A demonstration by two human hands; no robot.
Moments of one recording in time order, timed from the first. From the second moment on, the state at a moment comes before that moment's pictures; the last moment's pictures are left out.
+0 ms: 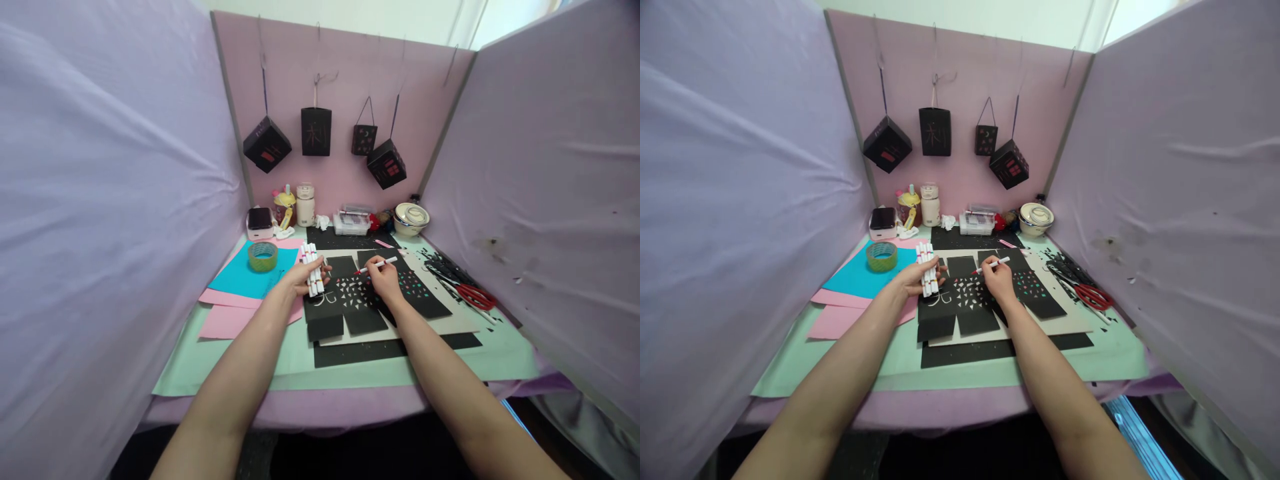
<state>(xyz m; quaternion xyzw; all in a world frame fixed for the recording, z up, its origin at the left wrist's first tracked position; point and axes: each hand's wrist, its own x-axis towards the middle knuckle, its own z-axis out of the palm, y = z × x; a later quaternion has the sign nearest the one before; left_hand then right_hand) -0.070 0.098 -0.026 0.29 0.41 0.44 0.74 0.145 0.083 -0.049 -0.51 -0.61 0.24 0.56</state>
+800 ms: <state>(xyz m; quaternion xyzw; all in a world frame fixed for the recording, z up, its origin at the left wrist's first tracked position) -0.066 0.098 -0.030 0.31 0.42 0.39 0.76 0.148 0.062 -0.059 -0.52 -0.64 0.23 0.52</state>
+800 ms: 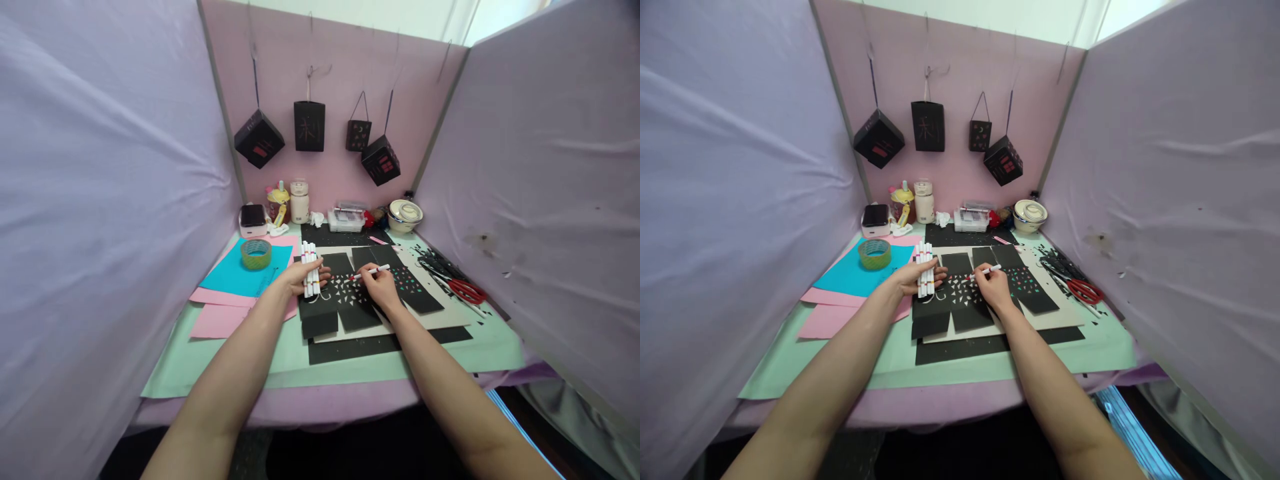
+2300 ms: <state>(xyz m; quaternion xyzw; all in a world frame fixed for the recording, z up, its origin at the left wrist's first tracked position) -0.064 0.099 -0.030 0.32 0.46 0.43 0.71 0.144 0.067 -0.068 -0.51 -0.65 0.26 0.49</state>
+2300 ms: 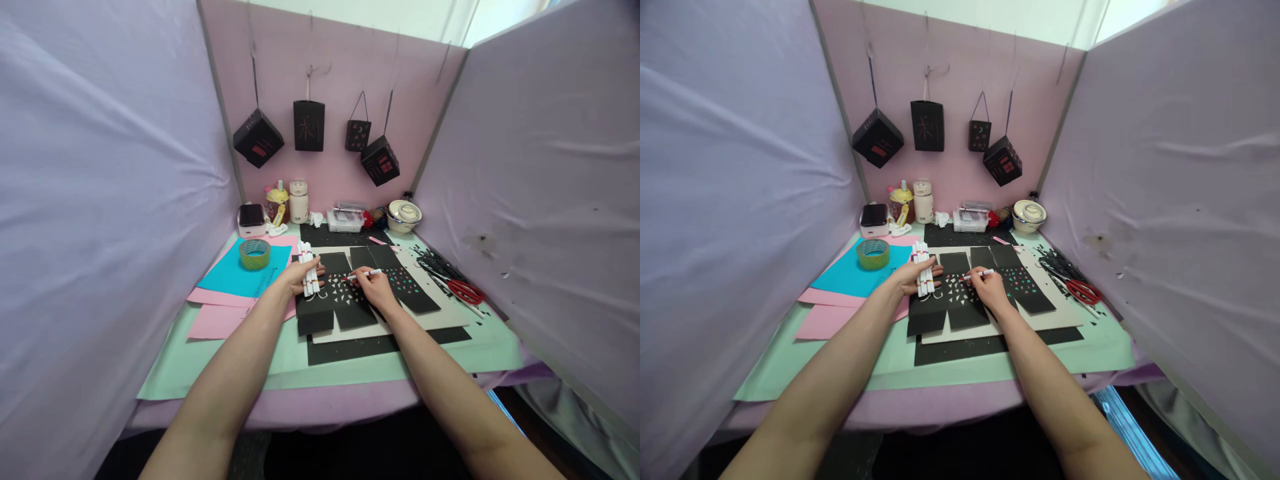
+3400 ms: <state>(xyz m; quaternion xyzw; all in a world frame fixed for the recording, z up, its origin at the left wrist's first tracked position) -0.063 0.098 -0.030 0.32 0.46 0.42 0.71 0.146 0.073 -0.073 -0.52 -0.67 0.25 0.47</state>
